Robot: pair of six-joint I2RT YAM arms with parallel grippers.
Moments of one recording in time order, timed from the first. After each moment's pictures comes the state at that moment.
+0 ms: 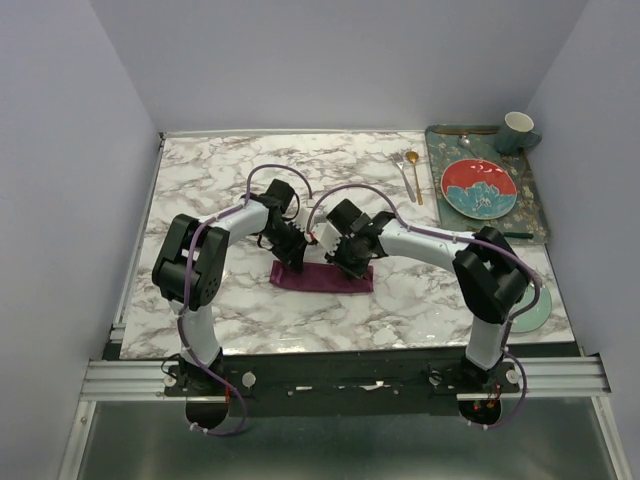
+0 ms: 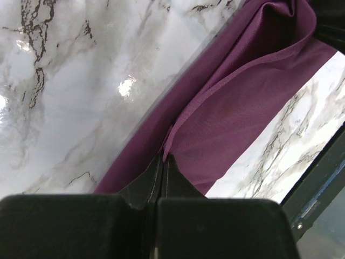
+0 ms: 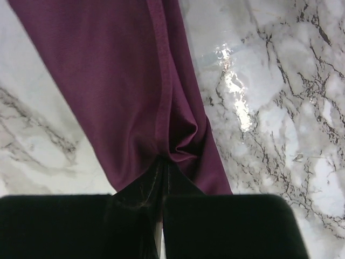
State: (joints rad) left arm -0.41 1.88 1.20 -0.70 0.56 0.37; right arm 0.80 1.84 1.26 -0.62 -0.16 -0.37
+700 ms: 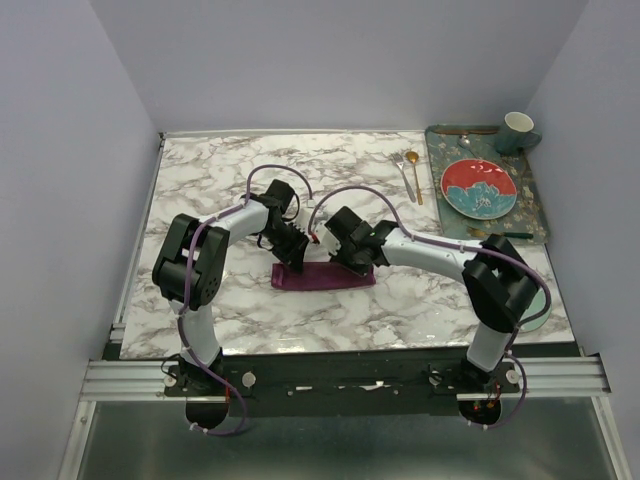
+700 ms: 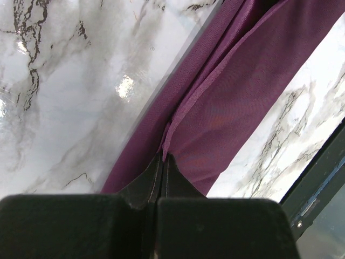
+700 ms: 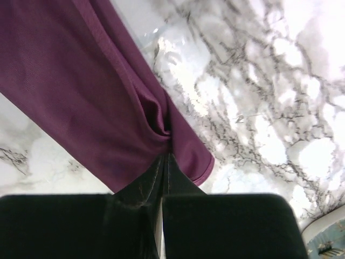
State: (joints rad) left arm -0.40 1.89 1.20 -0.70 0.57 0.36; right arm 0.85 1.79 1.18 -0.54 0.14 -0.32
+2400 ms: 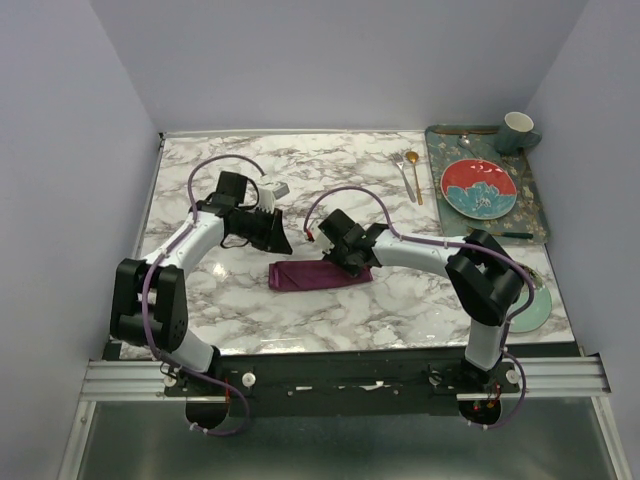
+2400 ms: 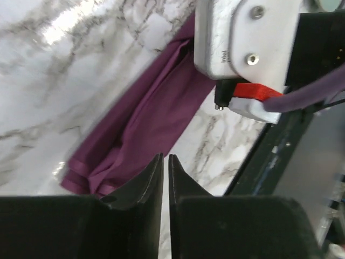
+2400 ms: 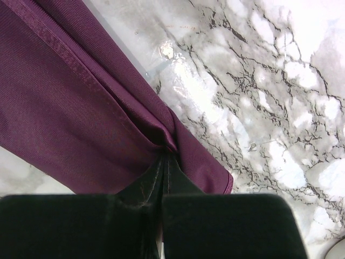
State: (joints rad) left arm -0.20 1.52 1.05 -0.57 0.79 0.13; right arm 0.86 1.87 1.20 -0.44 0.14 -0.24
